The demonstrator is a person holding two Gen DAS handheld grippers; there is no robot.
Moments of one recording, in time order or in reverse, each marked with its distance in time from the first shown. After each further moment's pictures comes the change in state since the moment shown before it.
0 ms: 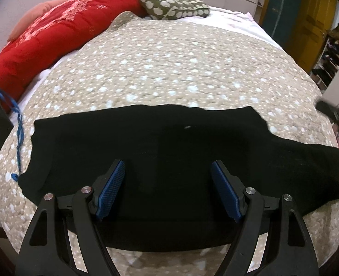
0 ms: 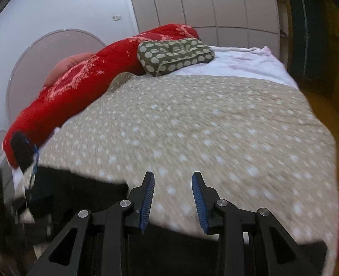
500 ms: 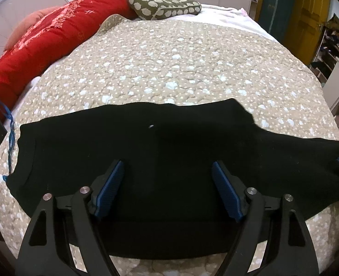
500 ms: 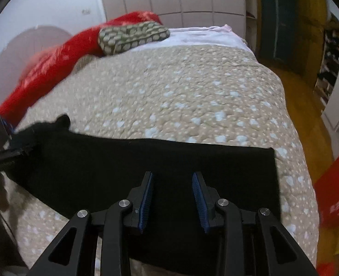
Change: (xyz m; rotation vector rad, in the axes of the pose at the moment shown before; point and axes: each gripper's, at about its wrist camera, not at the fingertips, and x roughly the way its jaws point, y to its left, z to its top) left arm 0.011 -0.034 -0.002 0.038 -0.002 0.006; right arm -0.043 -0.088 -0.102 0.117 0.069 -0.137
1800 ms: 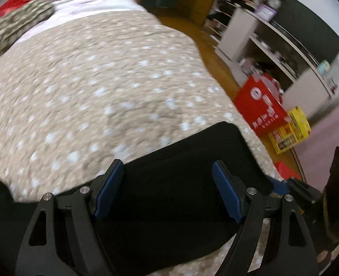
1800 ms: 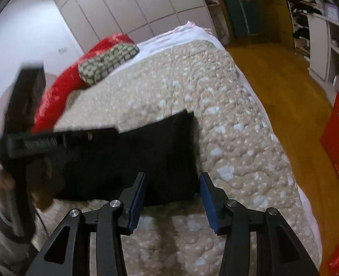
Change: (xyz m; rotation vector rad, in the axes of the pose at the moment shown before) left arm 0.003 -0.236 0.036 0.429 0.146 -0.521; right arm -0.057 -0.077 -0.048 0.254 -0.045 0.056
